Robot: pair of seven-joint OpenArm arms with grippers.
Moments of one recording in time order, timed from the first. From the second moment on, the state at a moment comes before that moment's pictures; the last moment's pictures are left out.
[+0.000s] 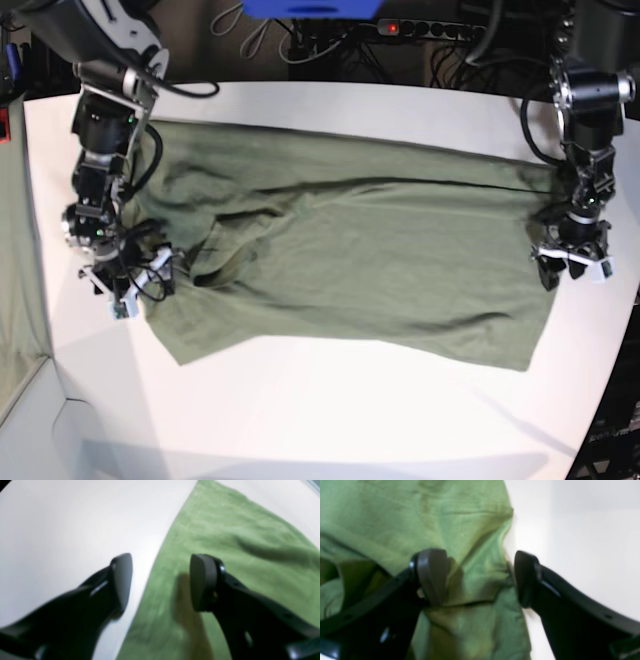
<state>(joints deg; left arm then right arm) -20.5 -25.0 -7.4 20.4 -23.5 -22.1 -14.3 17.0 7.1 25.1 51.9 -20.8 32.6 -11.8</state>
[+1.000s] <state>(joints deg) 16.1 -20.5 -20.2 62.0 -25.5 -22.0 -0.9 2.7 4.0 24.6 73.0 -22.5 38.0 -15.4</state>
